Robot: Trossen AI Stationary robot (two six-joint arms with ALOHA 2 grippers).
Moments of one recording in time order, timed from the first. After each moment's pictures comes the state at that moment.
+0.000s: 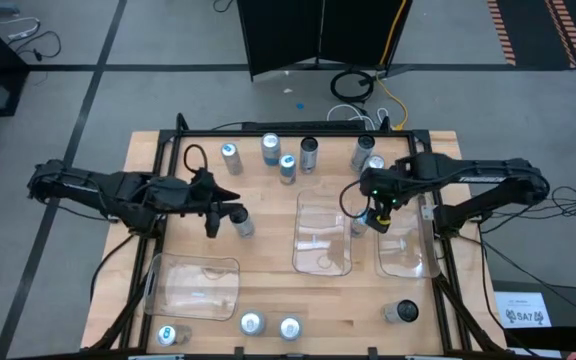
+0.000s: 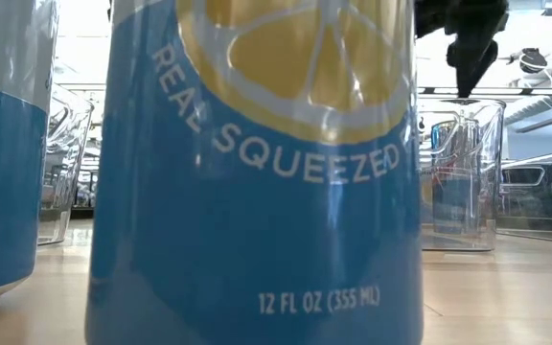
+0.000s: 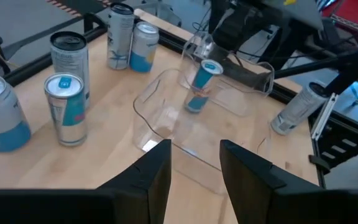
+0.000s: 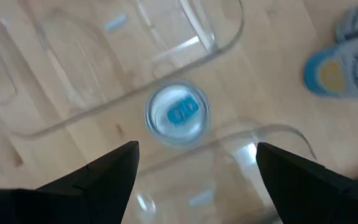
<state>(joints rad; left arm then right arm) -0.20 0.92 0.92 -0.45 -0.33 -0.49 -0.03 1.26 1.24 -1.30 0.02 0.49</state>
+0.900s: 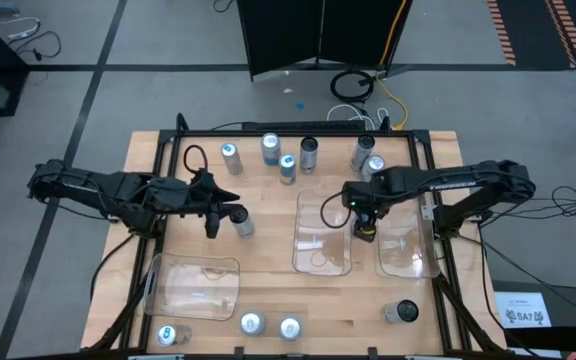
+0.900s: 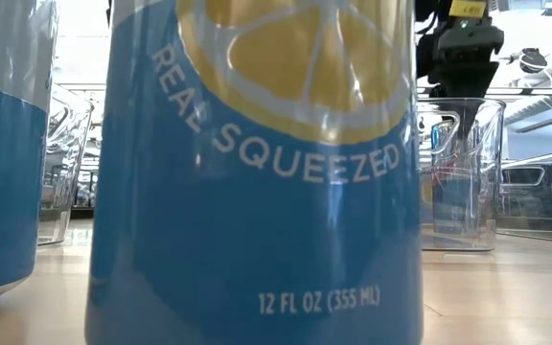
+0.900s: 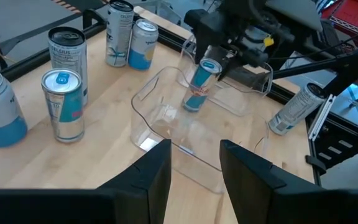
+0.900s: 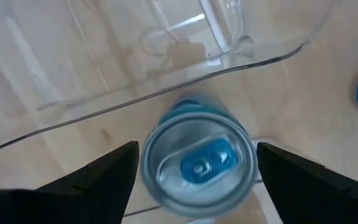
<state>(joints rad) -0.20 0.92 0.92 -0.46 -0.33 -0.52 -0.02 1.41 1.10 -1.12 -0.02 0.40</state>
